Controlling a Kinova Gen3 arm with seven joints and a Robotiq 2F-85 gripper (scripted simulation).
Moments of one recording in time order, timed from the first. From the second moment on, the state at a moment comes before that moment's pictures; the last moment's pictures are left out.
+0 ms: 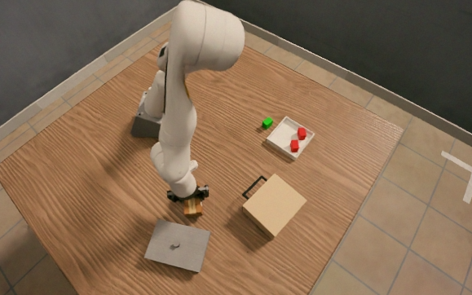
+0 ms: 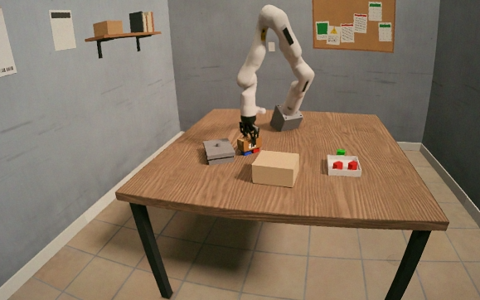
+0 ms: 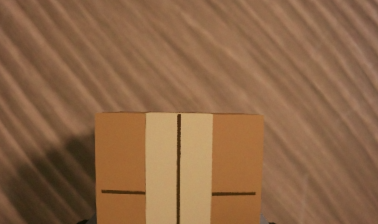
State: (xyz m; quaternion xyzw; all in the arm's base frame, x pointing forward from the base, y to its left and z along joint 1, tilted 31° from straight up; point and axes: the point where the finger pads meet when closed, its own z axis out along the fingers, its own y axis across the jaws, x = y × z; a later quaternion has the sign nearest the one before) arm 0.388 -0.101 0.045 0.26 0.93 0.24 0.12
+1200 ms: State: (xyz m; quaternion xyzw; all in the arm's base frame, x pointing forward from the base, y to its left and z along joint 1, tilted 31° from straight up) arm 0.348 -0.143 0.153 0.26 0.93 0.24 0.13
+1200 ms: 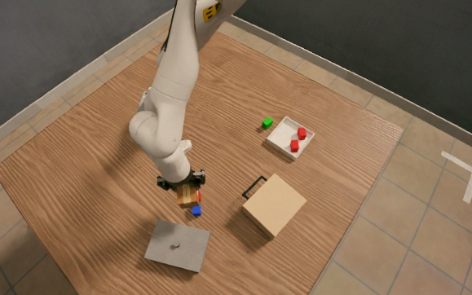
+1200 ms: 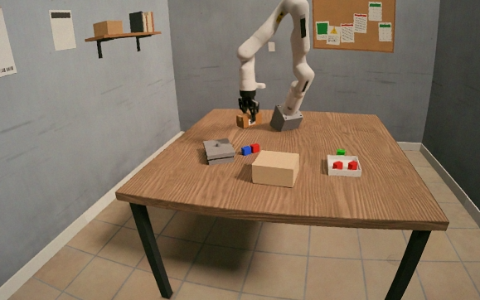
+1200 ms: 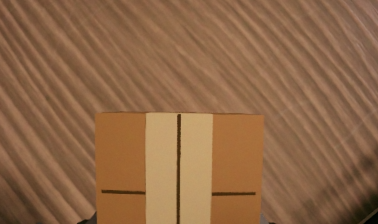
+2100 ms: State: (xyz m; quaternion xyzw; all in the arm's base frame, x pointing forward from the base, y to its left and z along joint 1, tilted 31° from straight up) arm 0.406 -0.152 0.186 0.18 0.95 0.22 0.15
